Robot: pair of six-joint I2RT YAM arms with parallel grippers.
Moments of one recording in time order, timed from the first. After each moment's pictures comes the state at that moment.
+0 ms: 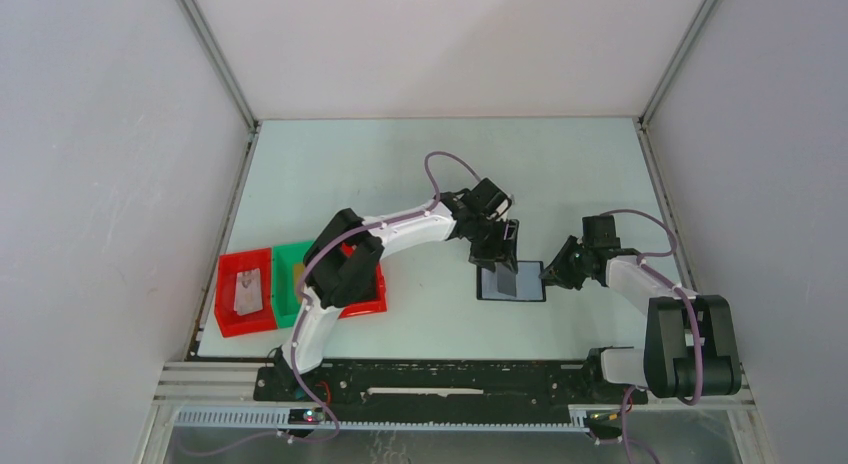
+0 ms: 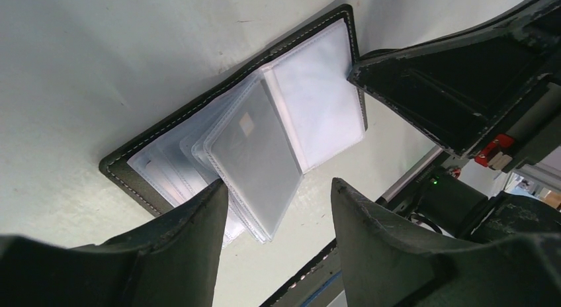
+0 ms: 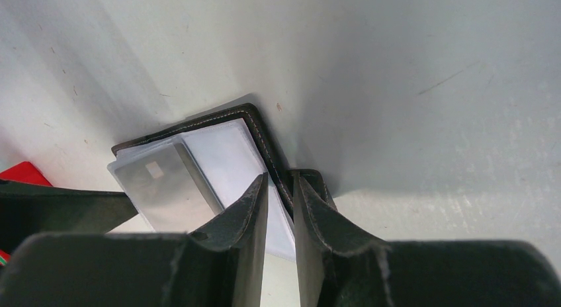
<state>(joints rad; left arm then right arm) -0.89 2.14 1.64 -0.51 0.37 -0.67 0.04 1.31 0.54 -0.30 -0.25 0.67</state>
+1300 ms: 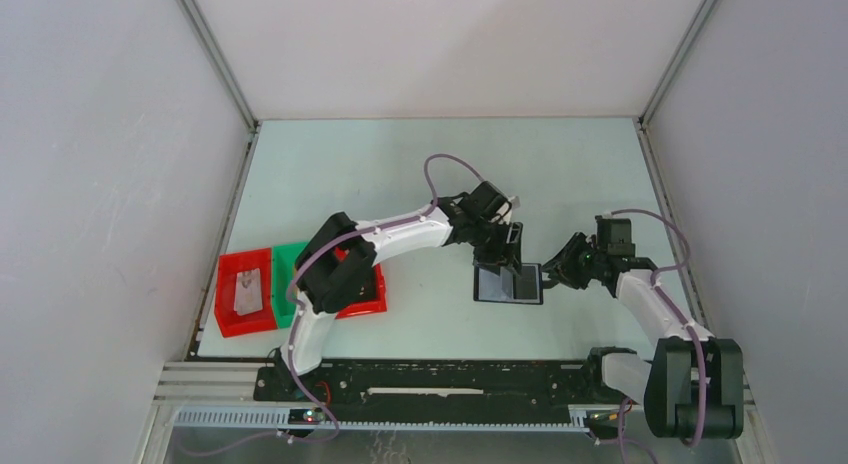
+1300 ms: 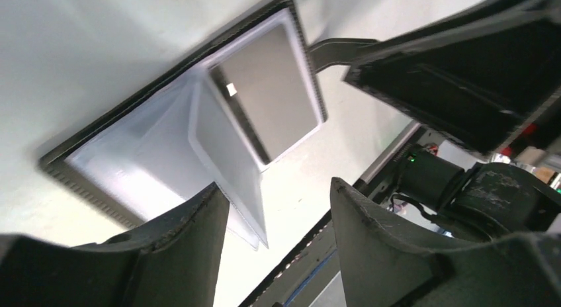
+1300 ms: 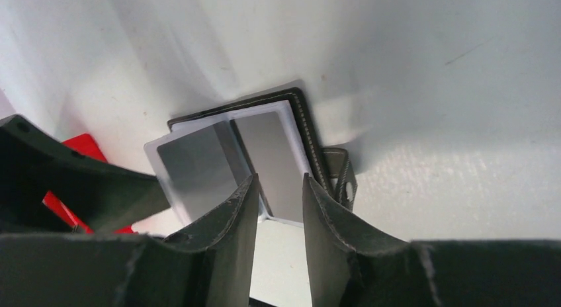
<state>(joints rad) -0.92 2.10 1.60 -0.44 0.43 -0.67 -0.03 1.13 0.52 -0.36 -0.35 0.66</state>
